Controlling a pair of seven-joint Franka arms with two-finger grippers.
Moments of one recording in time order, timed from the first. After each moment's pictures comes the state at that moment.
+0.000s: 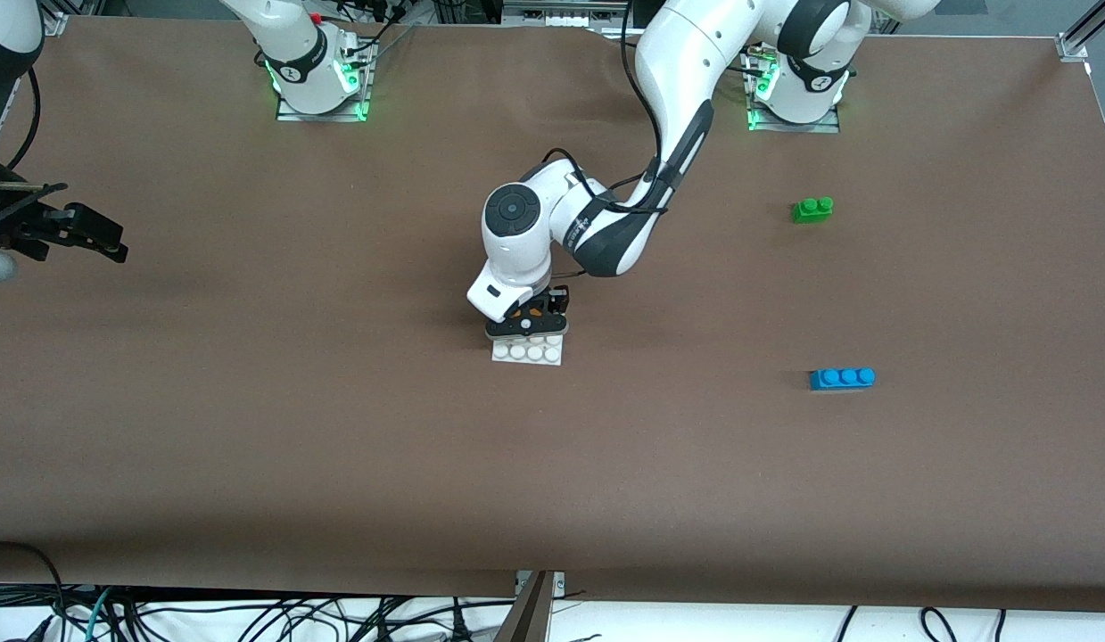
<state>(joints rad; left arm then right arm) -0.87 0.97 0.10 -1.09 -0.07 2.10 -0.90 -0.01 0.08 -0.02 -1.59 -0.04 1.68 -0.04</state>
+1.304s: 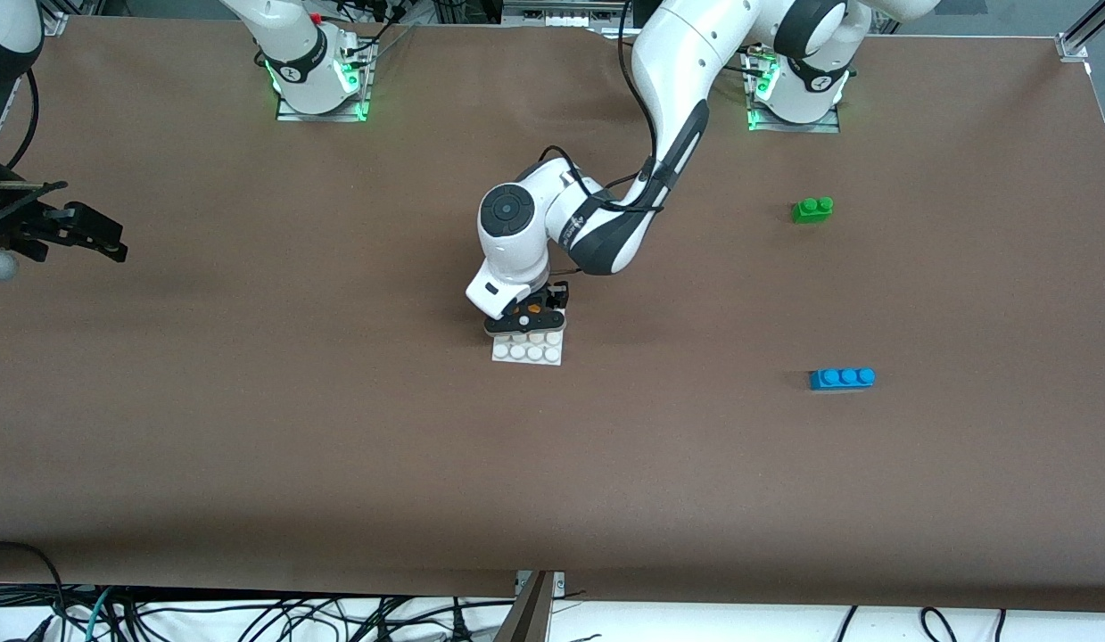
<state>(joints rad) -0.88 0.98 0.10 -1.09 -0.07 2.06 -0.90 -0.01 0.08 -0.02 -1.58 -0.04 1.68 -0.05</state>
